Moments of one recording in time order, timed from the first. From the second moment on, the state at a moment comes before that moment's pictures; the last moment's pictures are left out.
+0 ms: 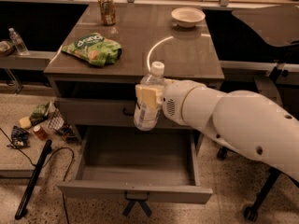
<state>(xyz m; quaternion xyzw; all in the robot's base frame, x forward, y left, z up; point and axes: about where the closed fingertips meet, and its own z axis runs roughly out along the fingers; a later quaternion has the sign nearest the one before) 0.519 -0.008 0.893 -0.18 0.80 0.24 0.53</state>
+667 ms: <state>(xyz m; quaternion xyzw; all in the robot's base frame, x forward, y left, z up) 0.487 0.033 0.682 -0.16 0.84 0.26 0.45</state>
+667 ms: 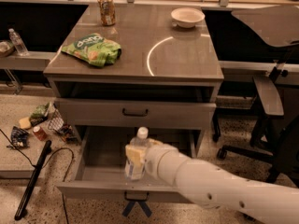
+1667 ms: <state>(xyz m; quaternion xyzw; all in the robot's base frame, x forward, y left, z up) 0.594 0.011 0.590 -0.07 0.79 0.19 0.58</state>
